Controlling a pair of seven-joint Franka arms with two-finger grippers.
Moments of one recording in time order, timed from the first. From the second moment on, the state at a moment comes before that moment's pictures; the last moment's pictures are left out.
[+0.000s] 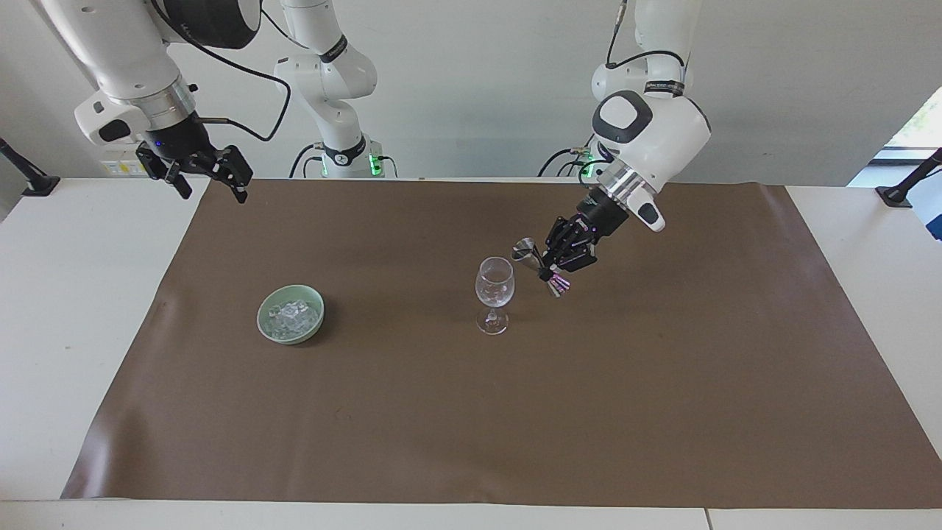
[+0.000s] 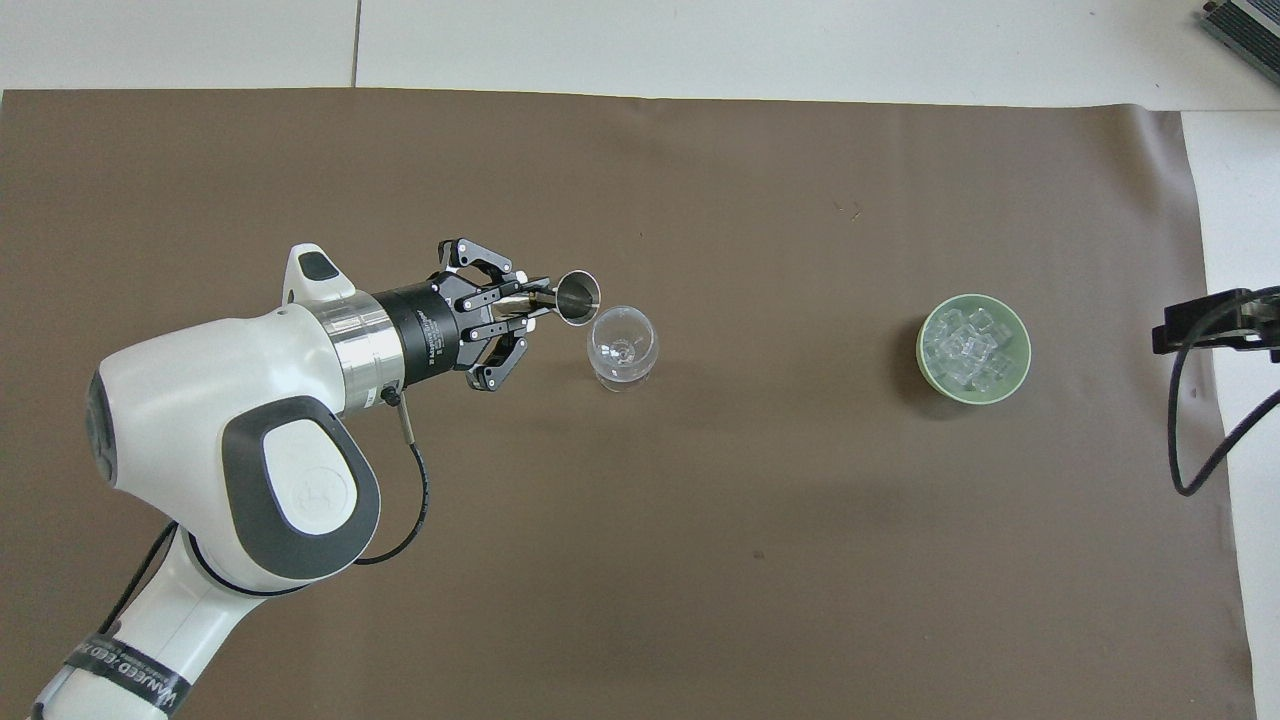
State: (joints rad) left arm -0.03 -0.01 -0.46 -2.10 -1.02 2.64 -1.19; right arm 0.06 -0.04 -0.15 -1.62 -0.02 1.57 0.00
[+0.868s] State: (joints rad) left arm -0.03 0.00 -0.52 -2.11 -0.74 2.79 -1.19; right arm 0.06 -0.04 -0.15 -1.62 -0.02 1.57 0.00
